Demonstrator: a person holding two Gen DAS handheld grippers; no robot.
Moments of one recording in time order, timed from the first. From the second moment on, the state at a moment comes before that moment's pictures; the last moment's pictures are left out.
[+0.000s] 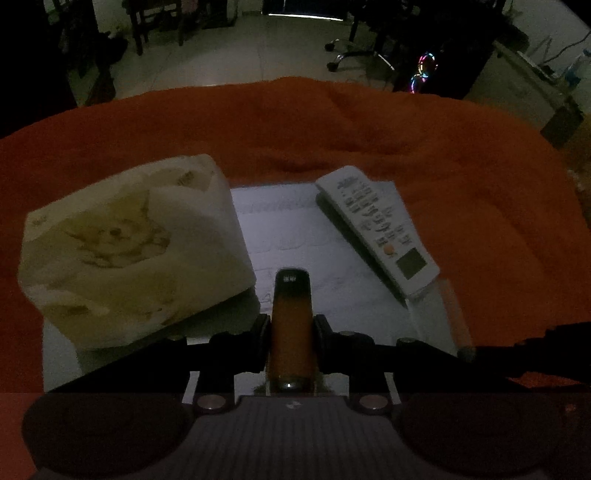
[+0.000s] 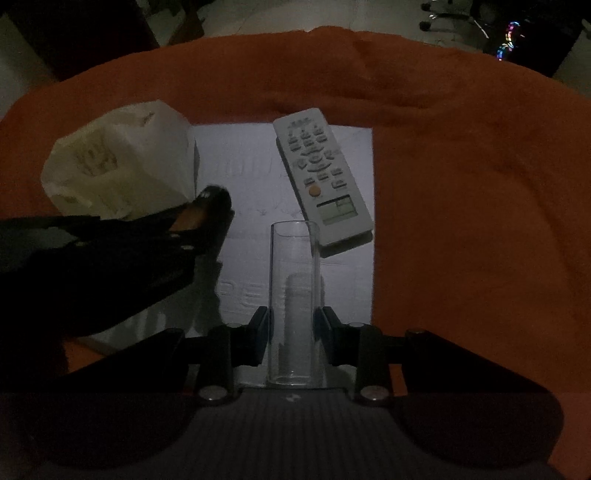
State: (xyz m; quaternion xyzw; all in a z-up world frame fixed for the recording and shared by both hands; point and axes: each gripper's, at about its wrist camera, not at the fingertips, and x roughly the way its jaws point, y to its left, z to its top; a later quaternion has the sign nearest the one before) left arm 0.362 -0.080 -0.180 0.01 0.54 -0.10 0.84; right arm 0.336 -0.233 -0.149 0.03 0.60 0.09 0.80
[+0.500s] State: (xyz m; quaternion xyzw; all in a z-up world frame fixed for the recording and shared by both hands) left arm 0.322 -0.061 -0.112 -0.01 0.52 -0.11 0.85; right arm 0.306 -0.243 -0.084 0.07 0.56 0.08 0.82
